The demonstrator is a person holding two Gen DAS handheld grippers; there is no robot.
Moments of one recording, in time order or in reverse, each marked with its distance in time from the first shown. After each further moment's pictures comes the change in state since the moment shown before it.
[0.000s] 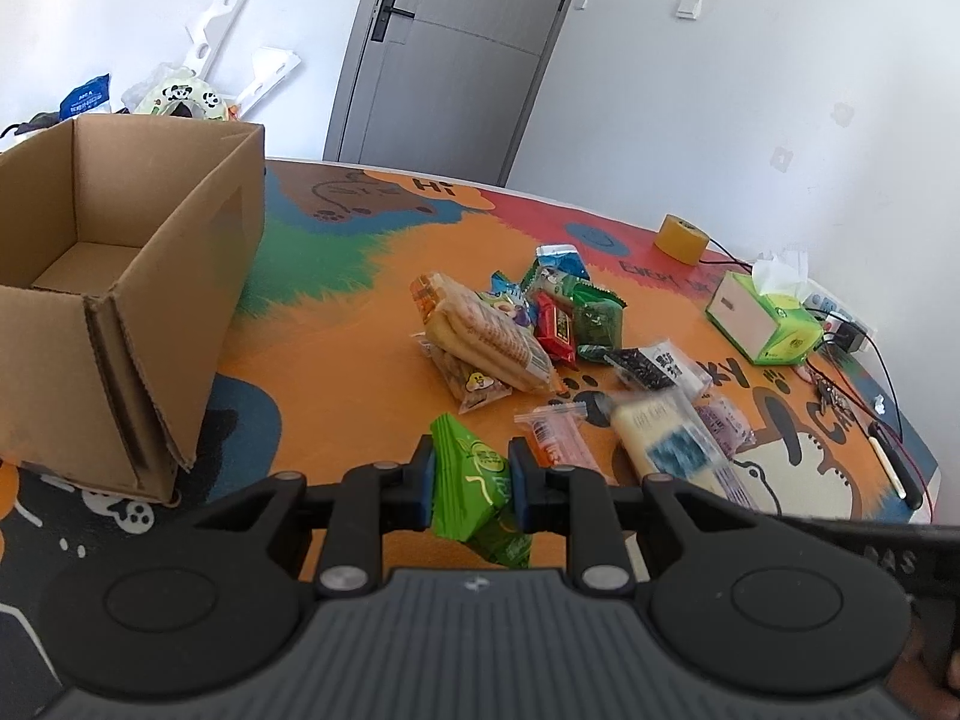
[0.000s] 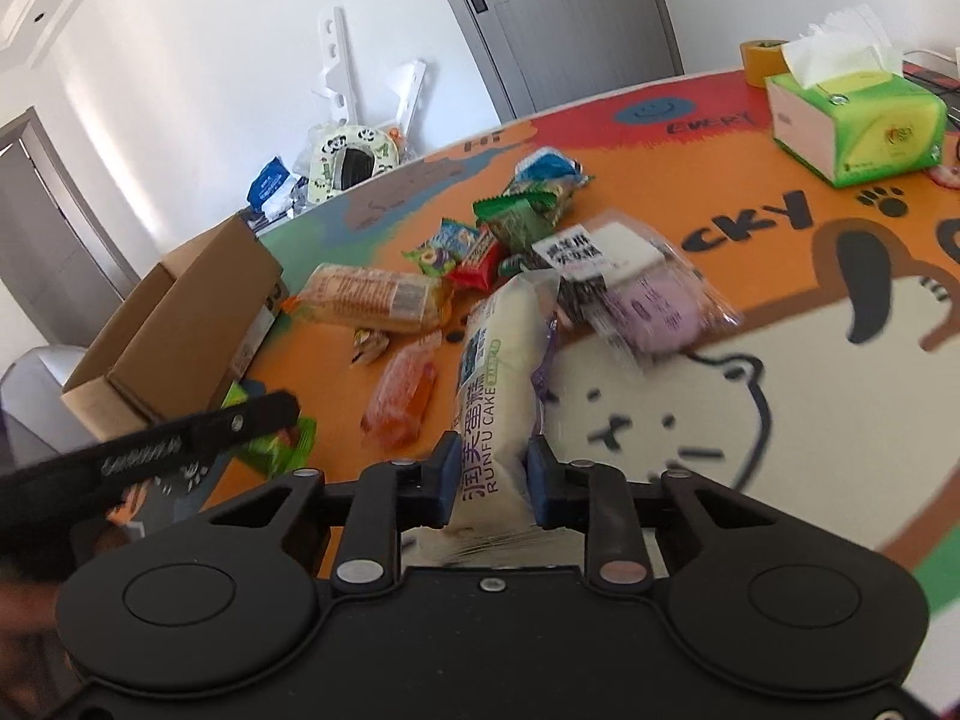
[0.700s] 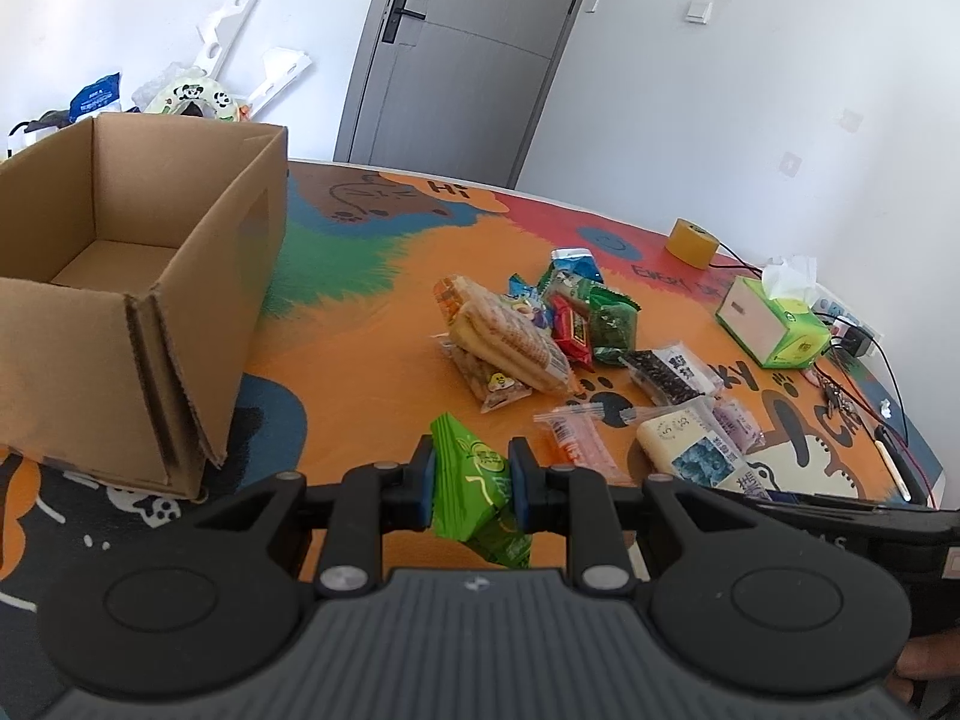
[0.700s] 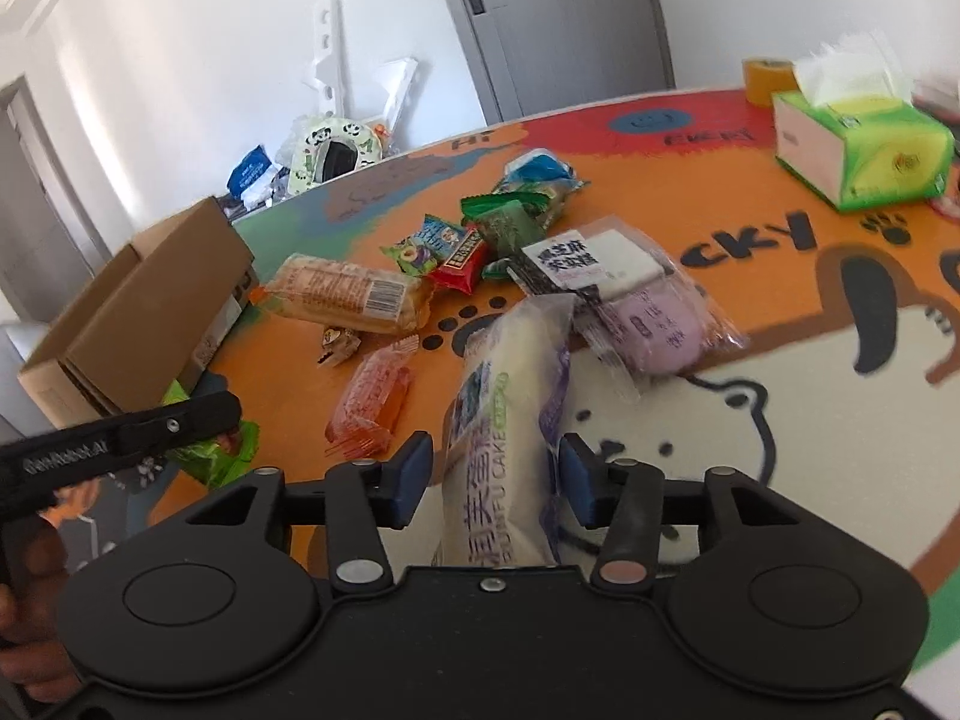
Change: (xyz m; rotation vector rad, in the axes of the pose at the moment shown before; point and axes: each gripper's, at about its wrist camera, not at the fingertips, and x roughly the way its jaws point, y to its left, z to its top) left arm -0.006 0.007 0.000 -0.010 -0.002 0.018; right arm 0.032 0.011 0.005 -0.079 -0.026 -0.078
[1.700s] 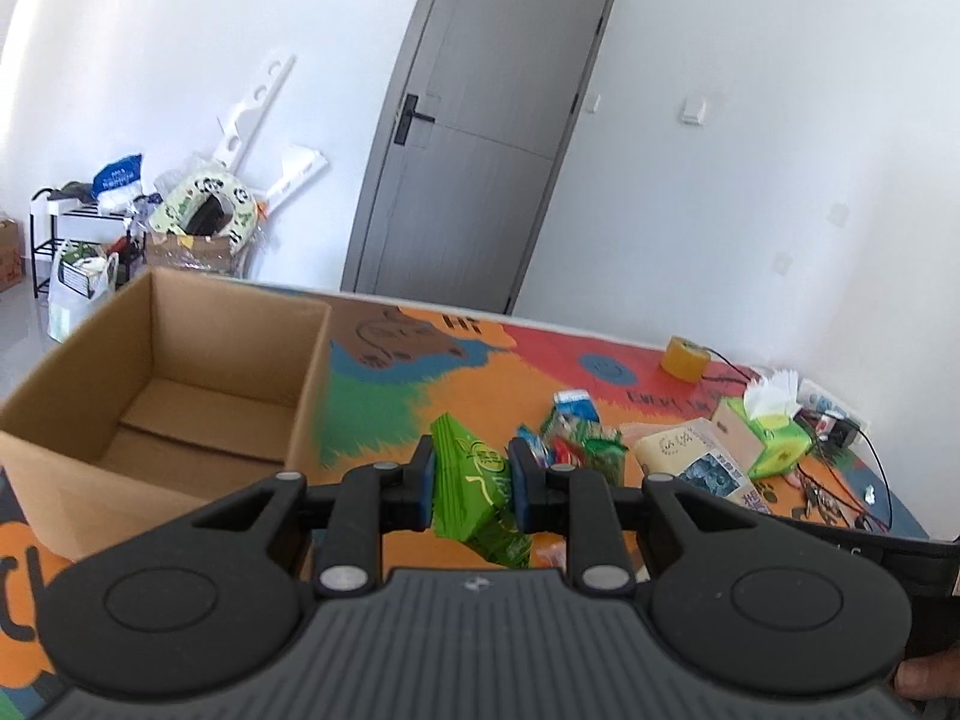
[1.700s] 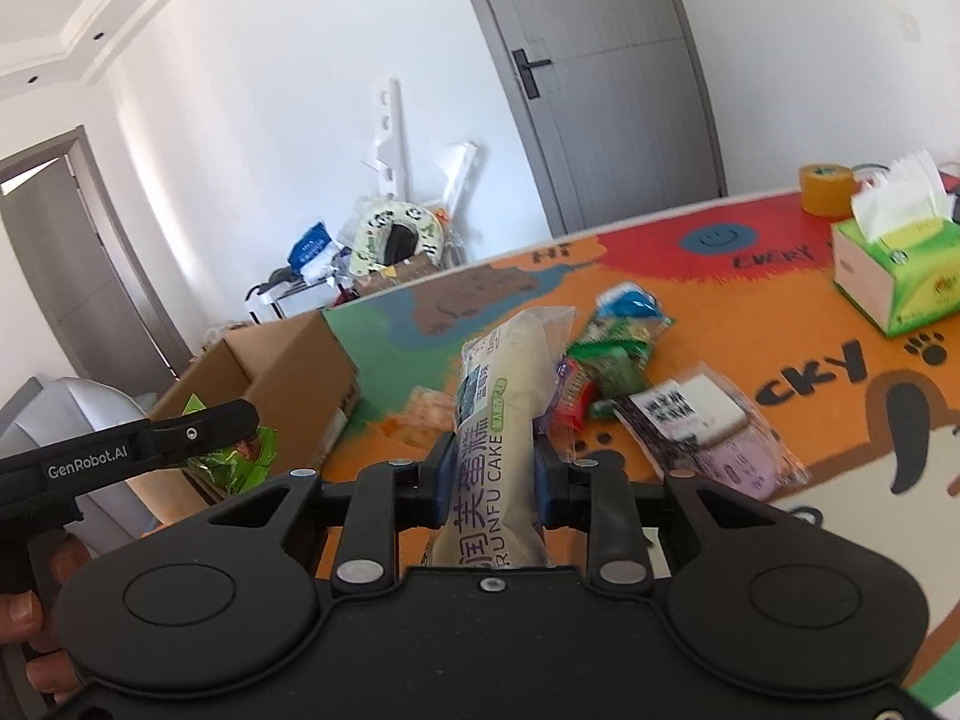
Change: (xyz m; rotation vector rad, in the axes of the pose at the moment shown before) left arm -0.063 0.007 0.046 -0.003 -0.204 0.013; right arm -0.041 0.035 0.041 0.005 -0.168 0.131
